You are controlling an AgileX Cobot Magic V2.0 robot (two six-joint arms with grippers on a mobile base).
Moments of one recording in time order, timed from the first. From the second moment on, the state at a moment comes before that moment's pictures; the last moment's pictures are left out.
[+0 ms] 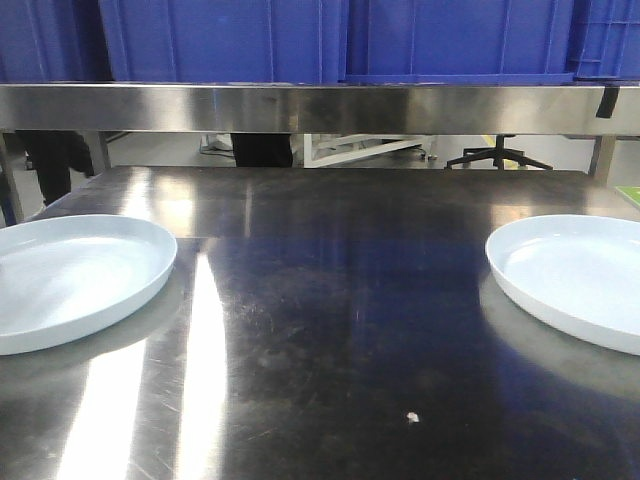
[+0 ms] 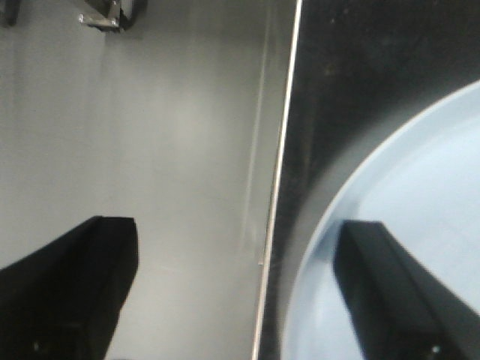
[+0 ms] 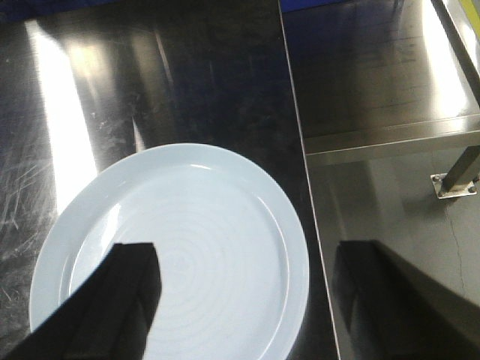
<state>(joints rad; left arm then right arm) -0.11 1.66 -1.01 0.19 0.63 -0.20 -0.06 0.91 -0.59 0.03 0.39 0.23</state>
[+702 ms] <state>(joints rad) -0.14 1.60 -1.14 0.08 0.74 -0.21 -0.06 0.91 -0.59 0.03 0.39 0.23</state>
